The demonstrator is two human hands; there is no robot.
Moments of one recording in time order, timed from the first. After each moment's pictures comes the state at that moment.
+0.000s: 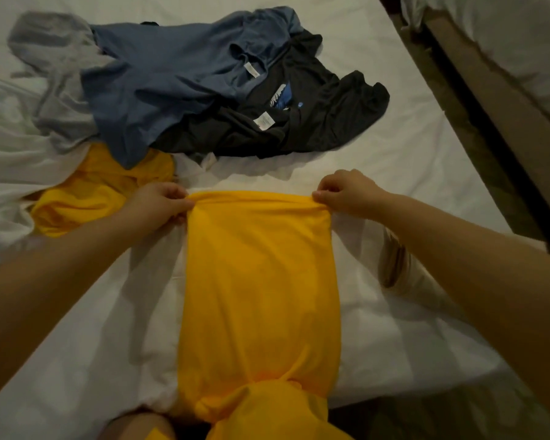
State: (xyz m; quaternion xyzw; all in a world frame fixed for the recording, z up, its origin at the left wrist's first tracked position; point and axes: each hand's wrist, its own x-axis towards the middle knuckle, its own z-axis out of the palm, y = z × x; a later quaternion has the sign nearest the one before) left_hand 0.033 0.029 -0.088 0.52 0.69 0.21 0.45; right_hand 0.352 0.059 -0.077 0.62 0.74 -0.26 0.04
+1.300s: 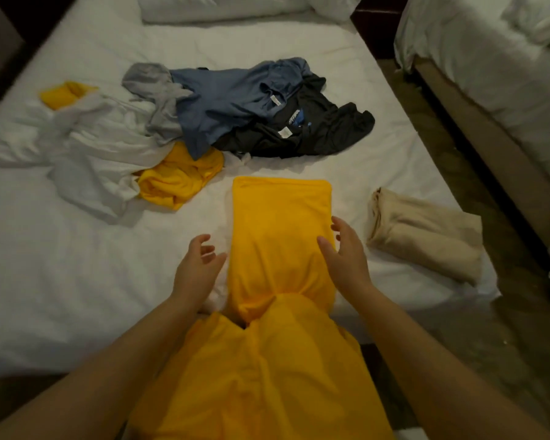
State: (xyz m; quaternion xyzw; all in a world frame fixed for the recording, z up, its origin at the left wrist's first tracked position) left_hand 0.043 -0.180 -0.060 0.45 0.71 0.34 0.43; right_hand 0.295 -0.160 -0.055 0.68 0.58 -0.31 -0.32
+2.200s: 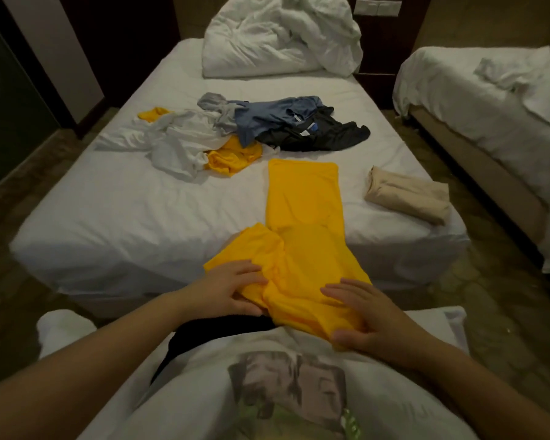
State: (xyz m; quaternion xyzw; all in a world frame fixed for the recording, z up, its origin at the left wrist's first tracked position) left_hand -0.003 -0.423 -0.018 0.86 0.45 0.05 0.24; right_hand 0.304 -0.471 0.016 0.46 0.84 -0.26 -0.08
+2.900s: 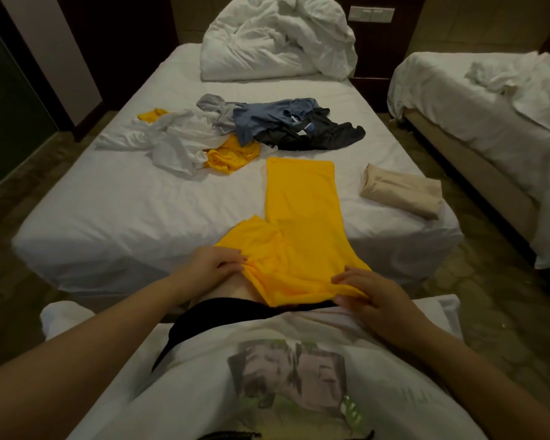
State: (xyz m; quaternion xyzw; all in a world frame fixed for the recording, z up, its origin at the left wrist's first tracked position) left_hand -0.017 -0.419 -0.018 0.79 0.51 0.23 0.25; right_hand 0.300 -0.484 0.022 0.44 0.81 -0.27 -0.28
